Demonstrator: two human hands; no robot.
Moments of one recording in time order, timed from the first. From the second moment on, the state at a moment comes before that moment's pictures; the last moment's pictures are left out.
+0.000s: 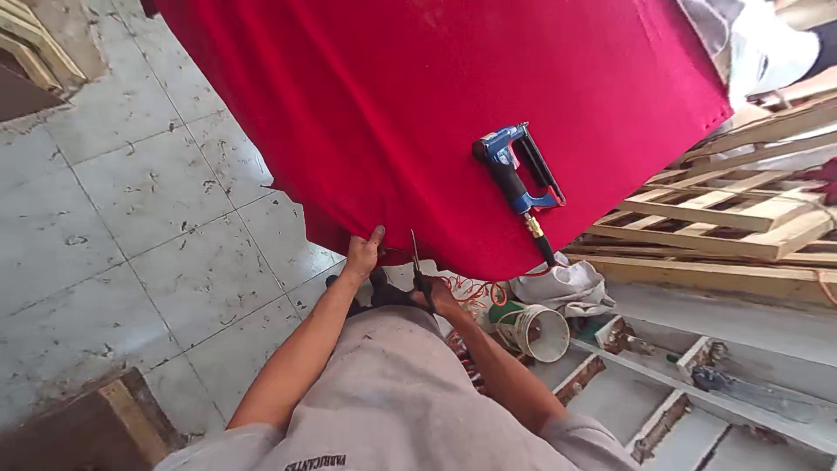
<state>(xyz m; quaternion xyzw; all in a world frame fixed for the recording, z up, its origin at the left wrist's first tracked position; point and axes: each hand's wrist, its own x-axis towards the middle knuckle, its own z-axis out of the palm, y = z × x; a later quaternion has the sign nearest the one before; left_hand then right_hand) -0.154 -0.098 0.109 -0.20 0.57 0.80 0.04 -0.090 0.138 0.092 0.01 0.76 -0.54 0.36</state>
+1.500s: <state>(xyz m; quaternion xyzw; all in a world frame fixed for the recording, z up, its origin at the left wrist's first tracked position) -0.121 -0.154 0.143 -0.09 0.64 0.75 0.09 -0.297 0.119 0.275 -0.10 0.76 -0.25 0.59</state>
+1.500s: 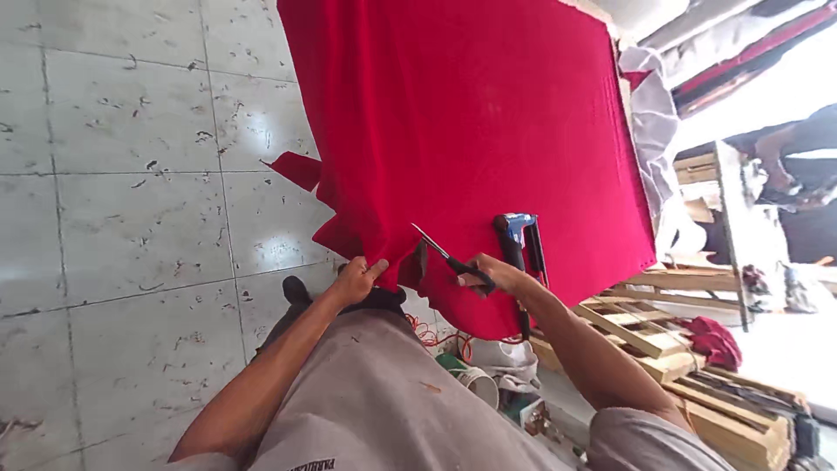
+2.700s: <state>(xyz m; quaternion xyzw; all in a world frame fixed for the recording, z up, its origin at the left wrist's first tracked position) -0.059 -0.244 0.174 -0.17 0.69 0.71 0.00 -0.349 -0.078 0.246 -0.03 0.68 -0.53 0.51</state>
